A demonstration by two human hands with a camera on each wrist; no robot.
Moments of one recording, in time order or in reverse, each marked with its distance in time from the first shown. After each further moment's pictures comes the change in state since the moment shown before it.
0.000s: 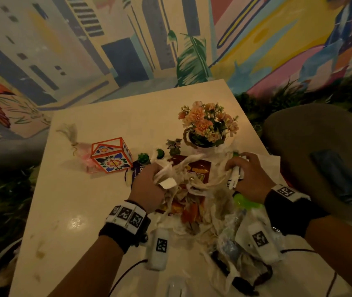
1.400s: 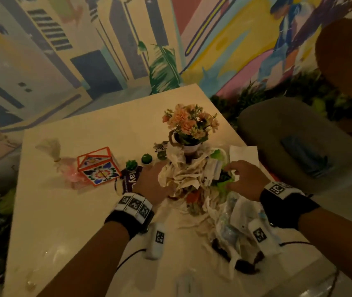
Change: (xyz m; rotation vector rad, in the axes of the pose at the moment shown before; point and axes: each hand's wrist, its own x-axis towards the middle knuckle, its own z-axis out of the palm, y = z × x) left_hand 0.024 0.000 -0.001 0.335 -0.389 0.053; right_hand -0.040 -0.008 0.003 -0.155 0.016 0.176
